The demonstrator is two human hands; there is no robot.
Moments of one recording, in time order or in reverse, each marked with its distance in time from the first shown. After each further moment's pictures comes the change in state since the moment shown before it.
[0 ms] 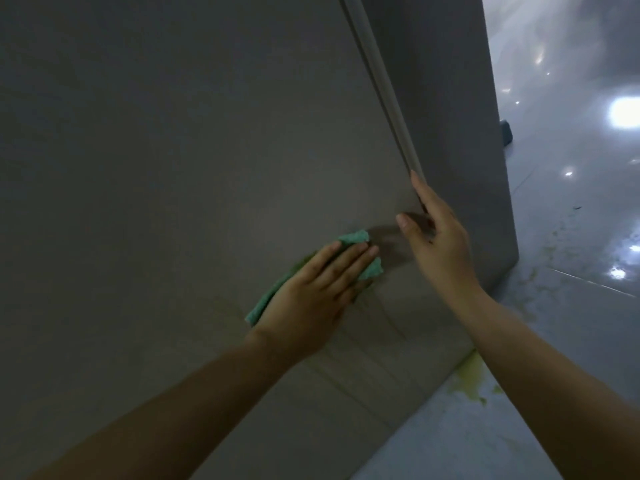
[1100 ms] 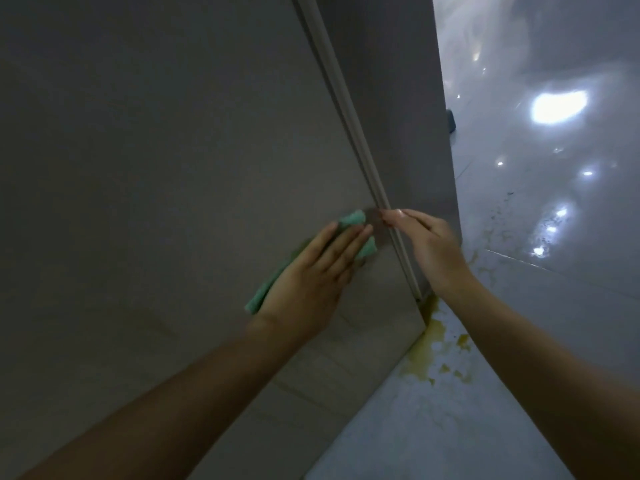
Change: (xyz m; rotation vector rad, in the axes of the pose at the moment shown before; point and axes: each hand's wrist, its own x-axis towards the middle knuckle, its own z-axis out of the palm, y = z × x) left_hand 0.060 0.044 0.029 0.119 0.015 0.008; right_hand -0.007 0.019 -0.046 0.132 -0.047 0.456
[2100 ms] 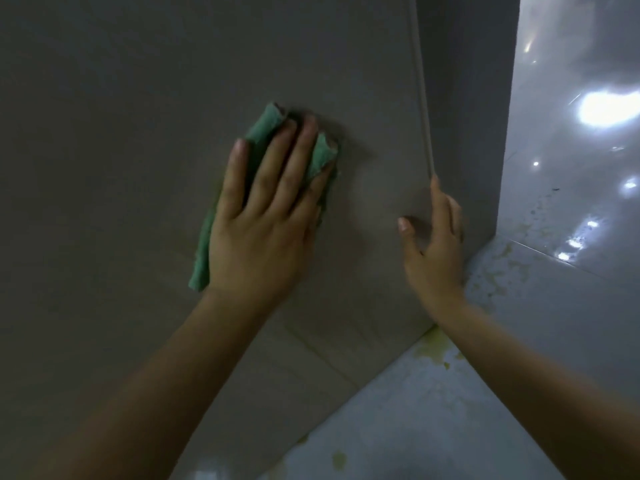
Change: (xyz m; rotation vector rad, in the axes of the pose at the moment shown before) left_hand -0.062 -0.042 -0.028 -0.122 0.280 -0.609; right_hand -0.037 0.040 0.047 -0.462 0.216 -0.280
